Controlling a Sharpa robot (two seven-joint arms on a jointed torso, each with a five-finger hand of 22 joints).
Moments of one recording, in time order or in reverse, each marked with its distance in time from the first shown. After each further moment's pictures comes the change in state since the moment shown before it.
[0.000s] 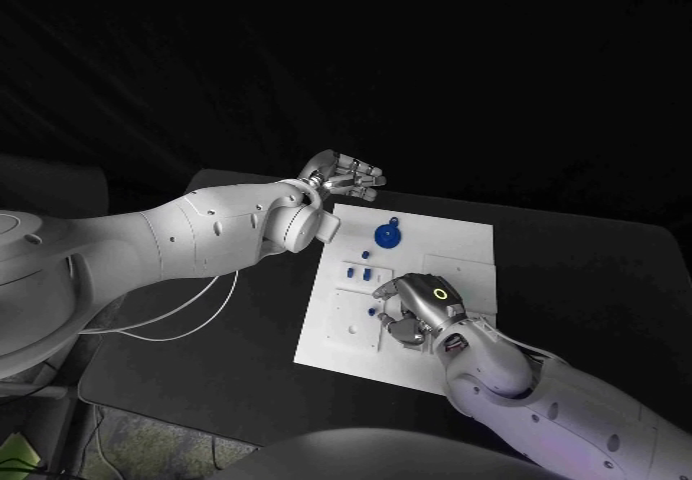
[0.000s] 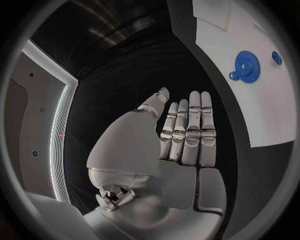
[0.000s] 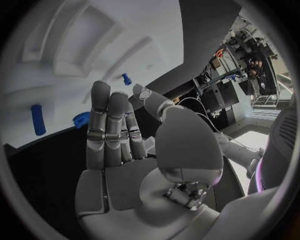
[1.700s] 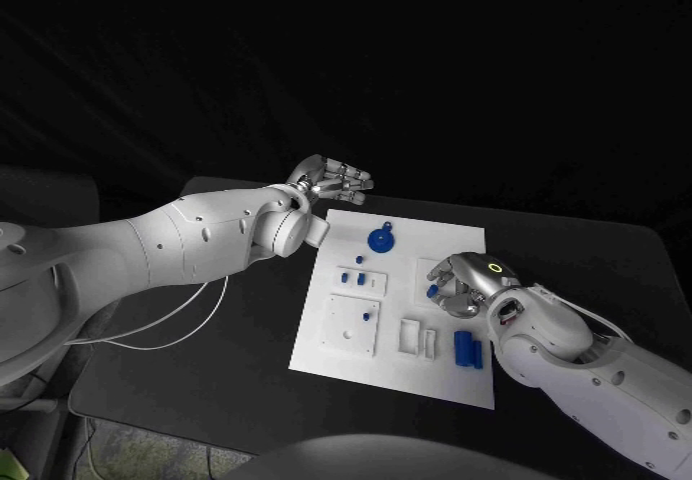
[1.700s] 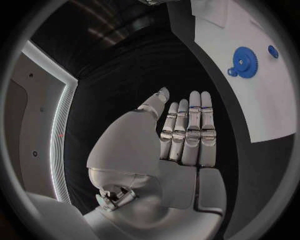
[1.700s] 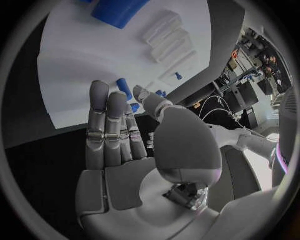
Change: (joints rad) left arm 0.000 -0.016 0.000 -0.005 0.001 0.009 0.001; left_hand 0.000 0.000 0.000 0.000 0.000 0.000 0.000 0.000 0.000 0.000 0.000 0.000 0.000 0.000 0.000 0.000 0.000 0.000 0.000 0.000 0.000 -0.011; right arm 0.003 -0.123 0.175 -0.023 0.060 0.227 -0.017; right_hand 0.019 0.018 -0.027 0.036 -0.035 -0.035 -0.007 0.000 -0.003 0.037 -0.016 -0.005 -0.002 0.006 0.009 0.005 0.000 -0.003 0.002 0.012 0.035 -0.047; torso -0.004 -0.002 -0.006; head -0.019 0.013
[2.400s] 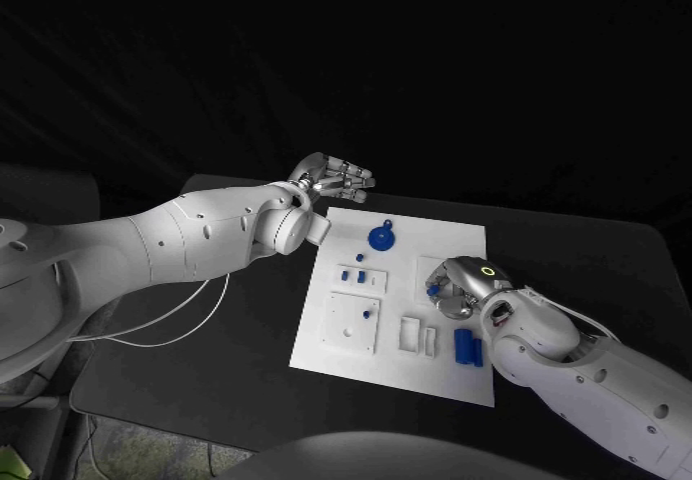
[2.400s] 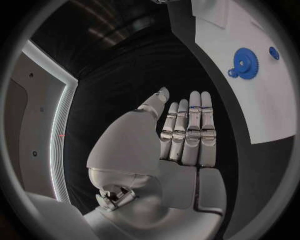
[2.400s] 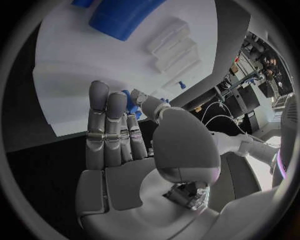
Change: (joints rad) left arm 0.000 0.003 0.000 -0.002 0.000 0.004 -0.001; left_hand 0.000 0.000 -0.003 0.003 0.000 0.000 0.000 0.000 0.000 0.000 0.000 0.000 0.000 -0.003 0.003 0.000 0.000 0.000 0.000 0.000 0.000 -0.005; right arm 0.004 0.037 -0.029 -0.060 -0.018 -0.004 -0.001; right_hand -0.011 0.035 0.040 0.001 0.000 0.074 0.008 -0.002 0.001 0.036 -0.008 0.000 0.000 0.003 -0.003 0.005 0.002 -0.007 -0.002 -0.005 0.013 -0.001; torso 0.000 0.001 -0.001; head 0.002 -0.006
